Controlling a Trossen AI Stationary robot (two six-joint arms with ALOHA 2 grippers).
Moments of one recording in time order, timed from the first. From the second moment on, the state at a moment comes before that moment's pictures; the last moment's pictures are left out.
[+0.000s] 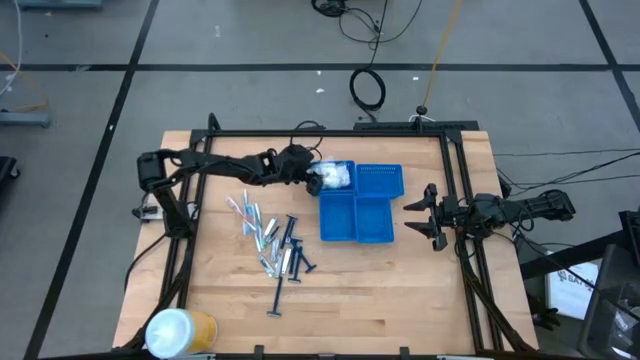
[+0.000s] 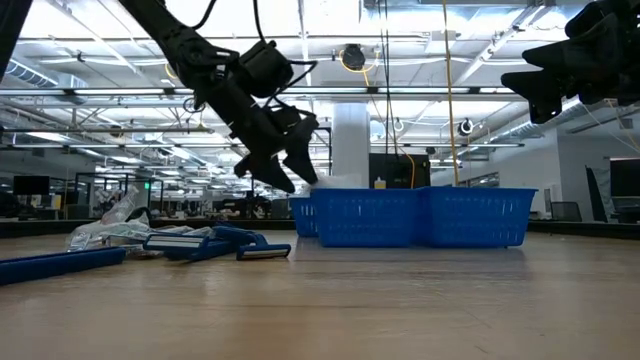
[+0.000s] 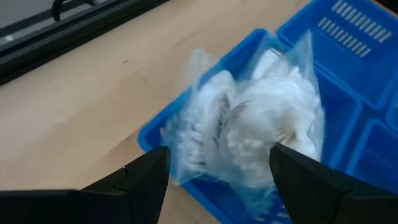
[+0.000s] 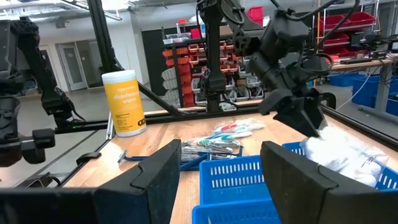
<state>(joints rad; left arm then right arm) 0.34 1.75 0.98 0.05 -0.12 -0.37 0.19 0.00 0.02 0.07 0.16 0.12</state>
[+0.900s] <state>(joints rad) 0.26 1.36 0.99 -0.56 -0.30 -0.64 0.19 0.01 0.02 0.07 0.16 0.12</state>
